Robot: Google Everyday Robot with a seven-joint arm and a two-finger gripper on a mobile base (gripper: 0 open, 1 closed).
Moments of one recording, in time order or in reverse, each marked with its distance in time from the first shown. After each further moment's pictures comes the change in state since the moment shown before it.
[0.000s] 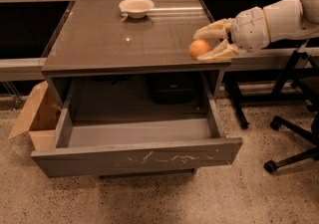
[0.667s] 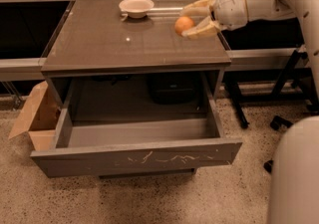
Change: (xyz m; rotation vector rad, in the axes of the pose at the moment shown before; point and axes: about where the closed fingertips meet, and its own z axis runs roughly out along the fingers) arm 0.002 -0.082 0.030 0.053 -0.078 -0.016
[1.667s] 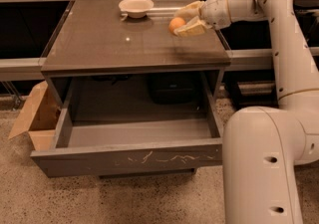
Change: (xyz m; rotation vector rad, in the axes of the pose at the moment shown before) arm 0.056 -0.043 0.043 0.035 0.026 0.164
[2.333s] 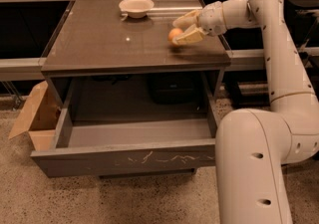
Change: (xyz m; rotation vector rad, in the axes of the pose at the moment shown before) arm 0.028 0.001 0.018 -0.010 0.012 0.098
